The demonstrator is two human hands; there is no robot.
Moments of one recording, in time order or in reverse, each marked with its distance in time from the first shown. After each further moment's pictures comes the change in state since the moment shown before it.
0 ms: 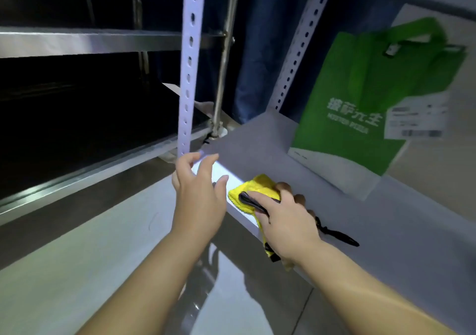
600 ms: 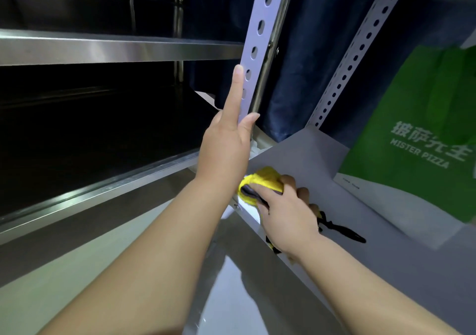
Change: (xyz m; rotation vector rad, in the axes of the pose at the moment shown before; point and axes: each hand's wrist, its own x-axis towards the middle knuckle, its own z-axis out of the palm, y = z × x) left_hand 0.111 0.001 -0.028 -0.205 0.119 0.180; right_hand 0.078 -0.068 0.016 -0.001 0.056 -0.074
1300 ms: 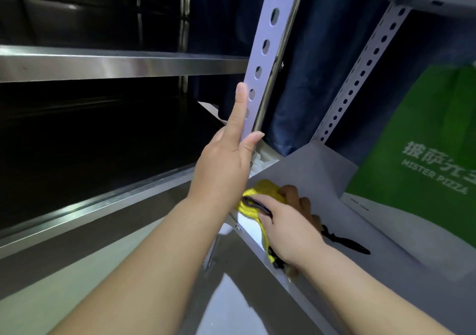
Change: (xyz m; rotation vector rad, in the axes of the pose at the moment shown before) left_hand 0.006 -0.003 -0.009 0.014 -0.083 0.057; right_hand 0.027 0.007 -0.004 0.185 -0.115 -0.052
